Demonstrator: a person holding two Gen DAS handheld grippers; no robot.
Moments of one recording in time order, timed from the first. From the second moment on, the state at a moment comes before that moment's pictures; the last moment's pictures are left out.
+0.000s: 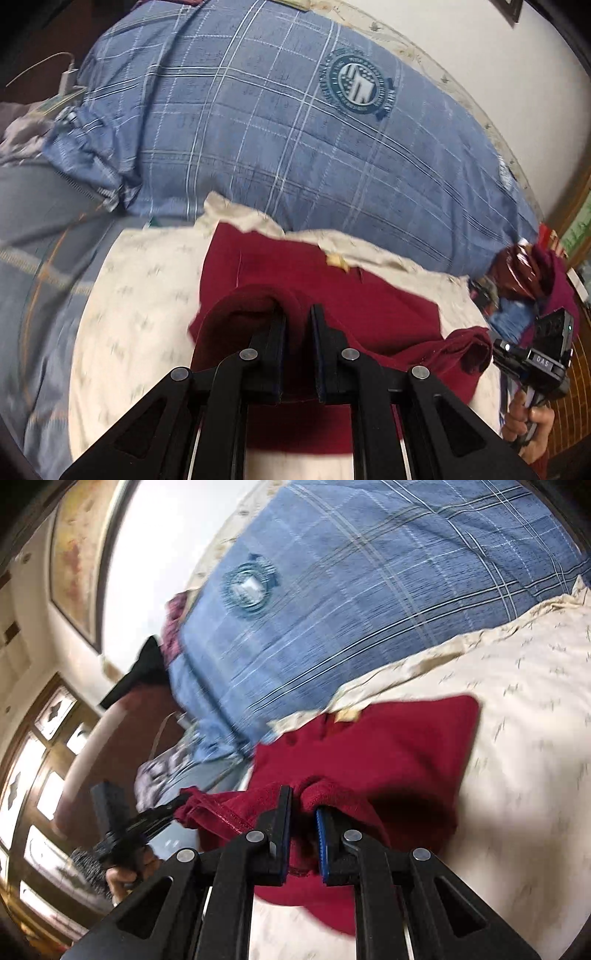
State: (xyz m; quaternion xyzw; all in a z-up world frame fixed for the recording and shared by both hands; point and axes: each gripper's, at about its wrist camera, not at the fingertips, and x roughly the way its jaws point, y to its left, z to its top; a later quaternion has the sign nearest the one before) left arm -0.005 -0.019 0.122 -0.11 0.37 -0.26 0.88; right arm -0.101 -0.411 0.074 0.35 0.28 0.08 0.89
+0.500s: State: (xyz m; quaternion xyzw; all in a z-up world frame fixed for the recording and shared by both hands) left arm 0.163 -0.102 0.071 -0.12 0.41 -0.22 0.88; right arm -0.032 -0.454 0.054 0.33 0.30 0.00 0.89
